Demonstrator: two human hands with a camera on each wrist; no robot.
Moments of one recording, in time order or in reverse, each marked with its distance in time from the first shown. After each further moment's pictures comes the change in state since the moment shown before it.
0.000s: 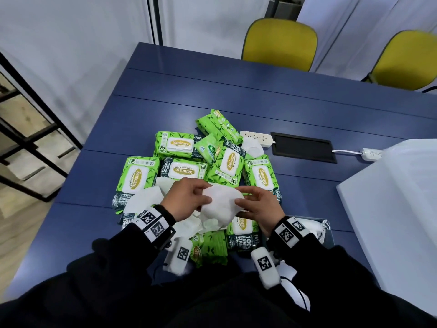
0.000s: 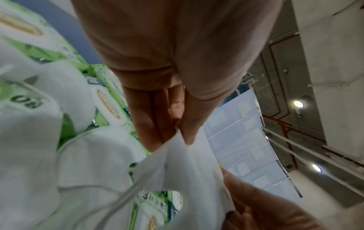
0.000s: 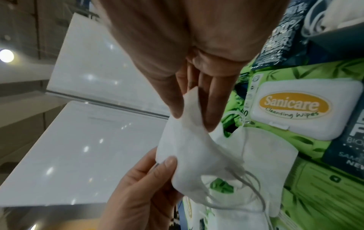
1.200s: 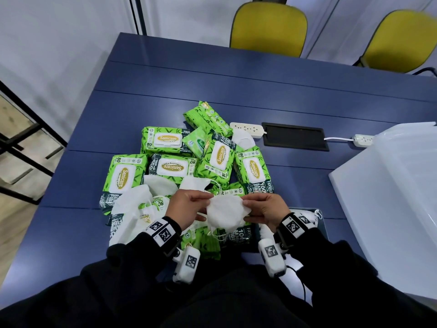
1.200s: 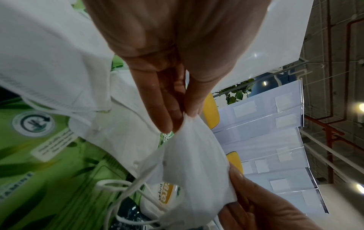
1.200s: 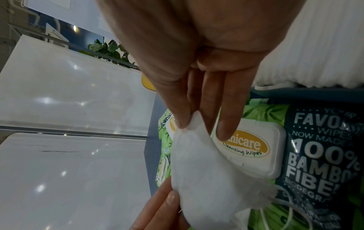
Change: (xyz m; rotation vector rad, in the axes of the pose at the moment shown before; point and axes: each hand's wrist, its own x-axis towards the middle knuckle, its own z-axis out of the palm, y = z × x) left_hand 0.000 -0.026 0.056 -0.388 0.050 -0.248; right_hand 0.011 0.024 -0.056 0.007 0.095 0.213
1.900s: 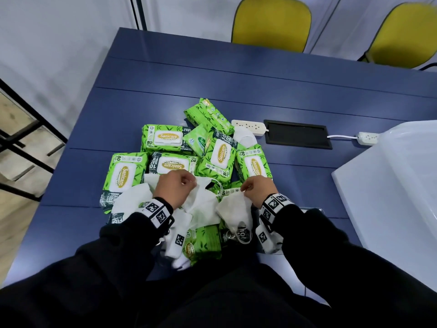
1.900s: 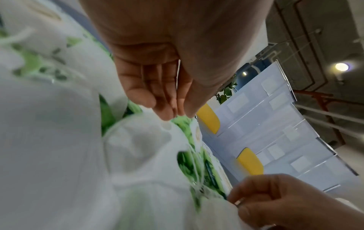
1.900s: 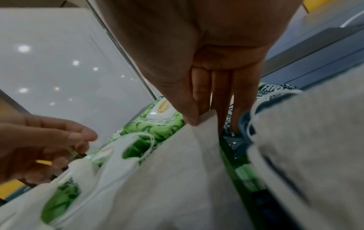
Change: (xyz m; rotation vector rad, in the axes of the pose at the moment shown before) left_hand 0.039 0.020 -0.040 0.600 0.178 0.168; right_hand 0.058 -0.026 0.011 -1.101 0.148 -0.252
